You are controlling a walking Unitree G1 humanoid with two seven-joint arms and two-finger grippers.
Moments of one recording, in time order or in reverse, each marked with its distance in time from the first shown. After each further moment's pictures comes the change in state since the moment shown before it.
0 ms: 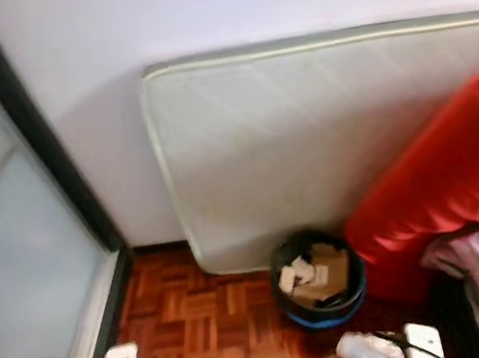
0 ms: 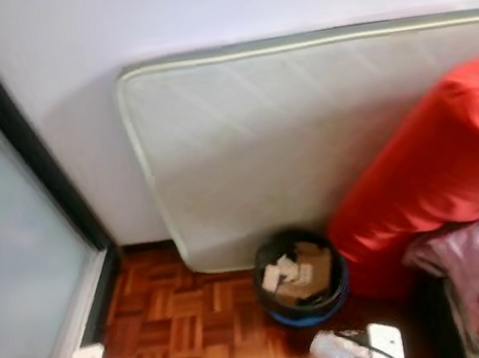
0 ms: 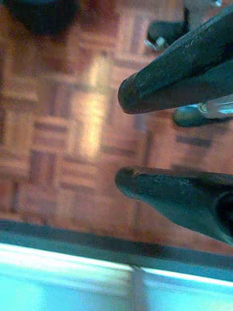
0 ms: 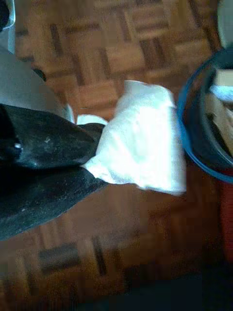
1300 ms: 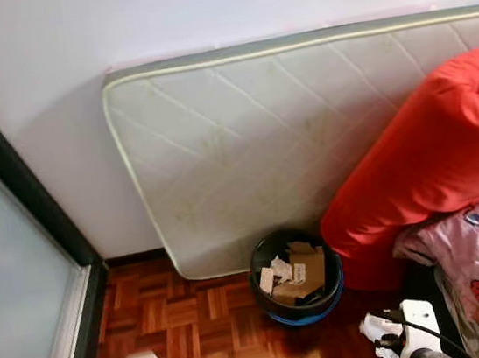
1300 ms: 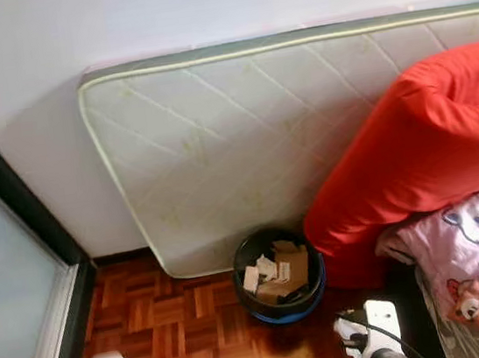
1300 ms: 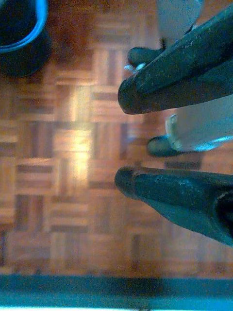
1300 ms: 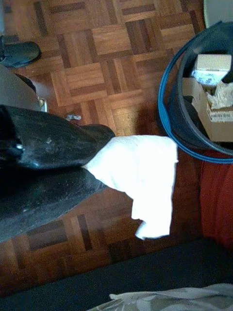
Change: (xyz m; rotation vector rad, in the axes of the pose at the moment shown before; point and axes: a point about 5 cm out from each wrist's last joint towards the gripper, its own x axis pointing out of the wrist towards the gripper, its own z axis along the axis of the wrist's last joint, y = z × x) left arm -0.006 -0.033 -0.035 -0.002 0.036 -0.070; right arm 0.004 0.003 0.033 -0.085 -0.049 0.003
